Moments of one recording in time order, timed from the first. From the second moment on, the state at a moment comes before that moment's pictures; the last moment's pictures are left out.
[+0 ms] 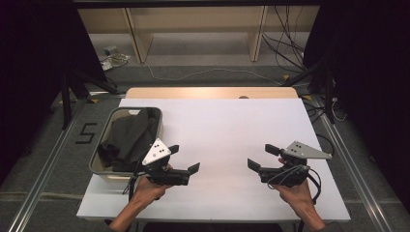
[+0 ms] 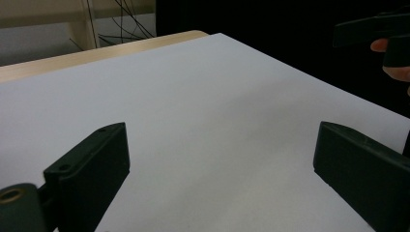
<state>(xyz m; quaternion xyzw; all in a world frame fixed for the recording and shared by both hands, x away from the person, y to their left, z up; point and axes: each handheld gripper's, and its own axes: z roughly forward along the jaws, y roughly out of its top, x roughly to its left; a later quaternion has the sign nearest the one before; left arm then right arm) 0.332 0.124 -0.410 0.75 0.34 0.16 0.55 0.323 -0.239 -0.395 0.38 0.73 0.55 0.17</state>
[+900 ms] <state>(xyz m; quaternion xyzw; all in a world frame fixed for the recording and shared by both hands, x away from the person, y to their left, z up) 0.310 0.154 -0.414 0.74 0.32 0.18 0.56 0.296 -0.247 -0.409 0.37 0.72 0.55 0.20</state>
